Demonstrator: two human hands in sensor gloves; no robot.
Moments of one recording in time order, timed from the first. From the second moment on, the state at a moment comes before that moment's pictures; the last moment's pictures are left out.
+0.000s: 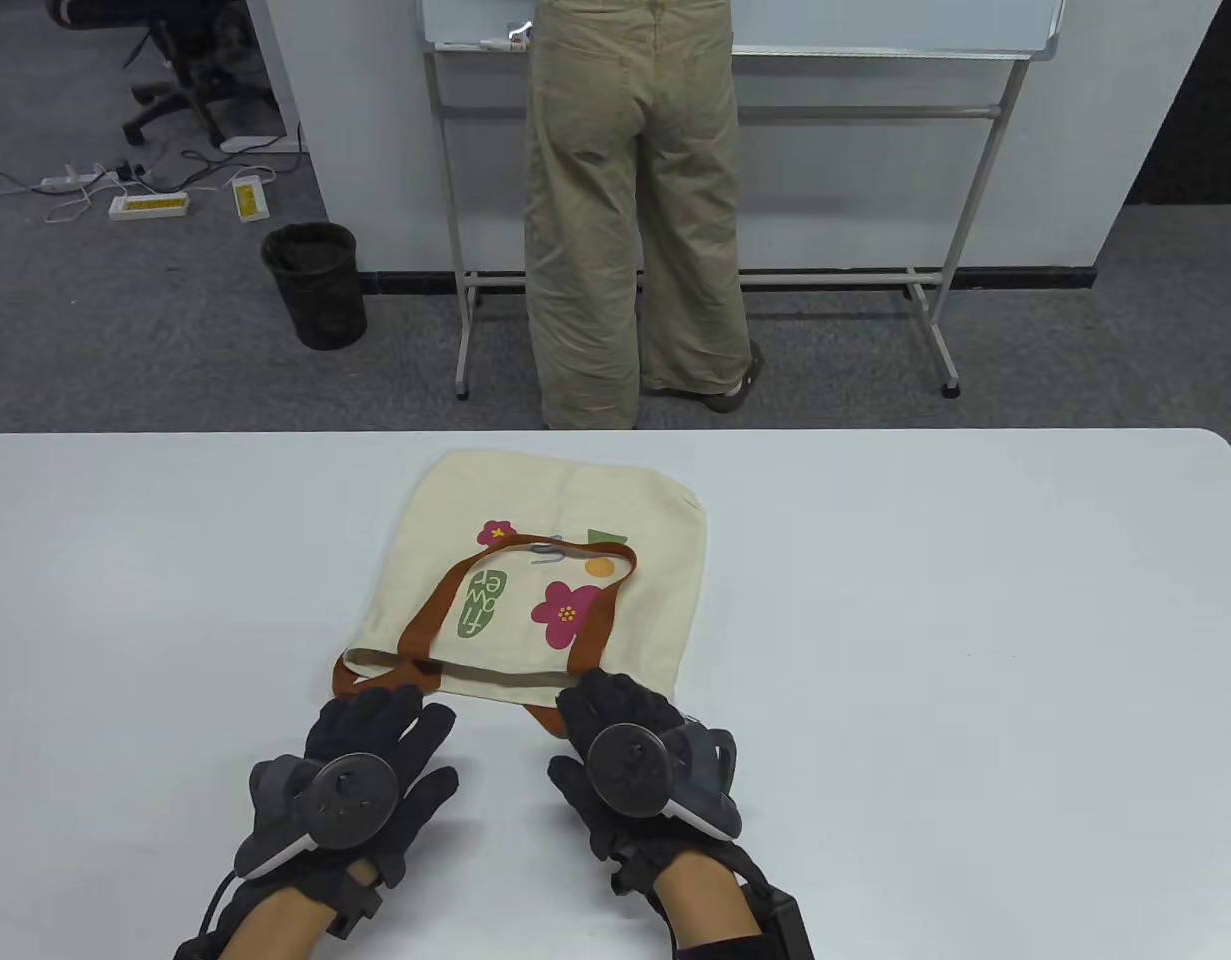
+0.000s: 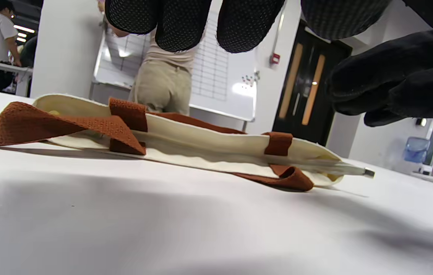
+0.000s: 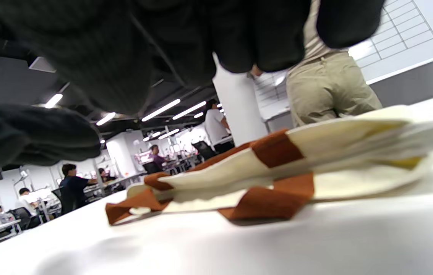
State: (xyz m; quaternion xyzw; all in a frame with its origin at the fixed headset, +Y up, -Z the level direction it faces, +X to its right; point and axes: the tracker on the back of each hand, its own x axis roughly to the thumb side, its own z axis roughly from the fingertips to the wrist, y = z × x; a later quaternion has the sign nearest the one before) left_hand -0.257 -0.720 -0.305 0.05 -0.18 0.11 0.98; right_hand 0.004 -0.716 -0.322 0.21 -0.07 0.95 0.22
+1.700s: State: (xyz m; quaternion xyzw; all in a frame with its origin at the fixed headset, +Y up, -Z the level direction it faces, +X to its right) left_hand -0.304 -0.707 -0.311 0.07 -0.11 0.19 0.97; right_hand 0.070 -0.770 -0.390 -0.10 0.01 0.94 0.32
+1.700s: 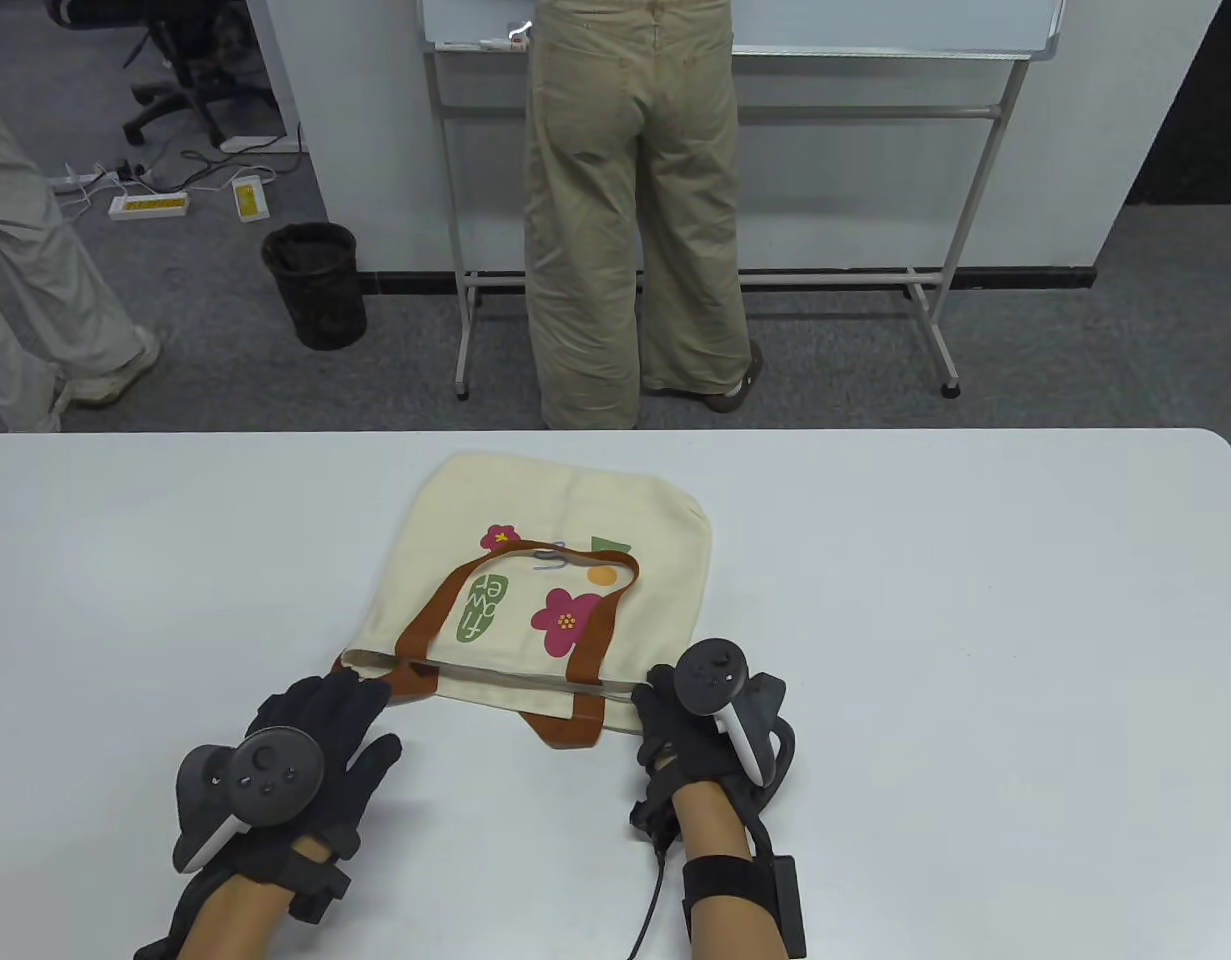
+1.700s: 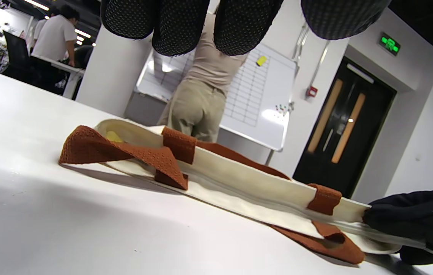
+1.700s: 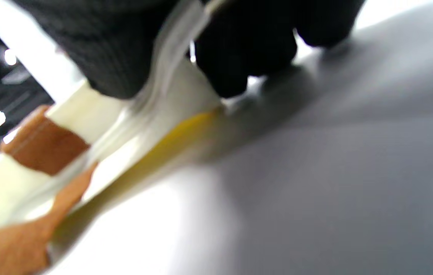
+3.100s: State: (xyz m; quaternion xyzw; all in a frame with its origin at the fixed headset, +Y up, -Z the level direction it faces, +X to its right) left_hand -0.385 -0.748 -0.322 -0.04 0.08 0.58 0.81; right_hand 0.063 -0.746 -0.354 0.07 0.08 0.57 0.81
